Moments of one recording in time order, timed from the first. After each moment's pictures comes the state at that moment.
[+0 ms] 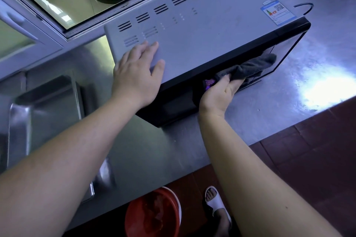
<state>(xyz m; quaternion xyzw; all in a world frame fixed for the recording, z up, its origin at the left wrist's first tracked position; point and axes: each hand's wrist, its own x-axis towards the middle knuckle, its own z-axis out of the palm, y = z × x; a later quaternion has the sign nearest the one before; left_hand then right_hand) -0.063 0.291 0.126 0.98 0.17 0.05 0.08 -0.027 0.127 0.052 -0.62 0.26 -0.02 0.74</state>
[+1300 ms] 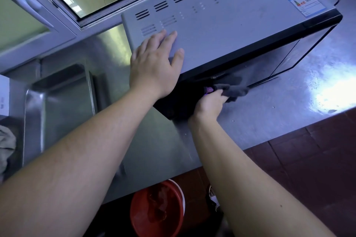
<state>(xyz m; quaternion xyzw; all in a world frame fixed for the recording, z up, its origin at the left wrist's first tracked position) -0.062 0.289 0.121 0.98 0.17 0.09 0.06 -0.065 0.173 0.046 -0.50 0.42 0.17 0.74</state>
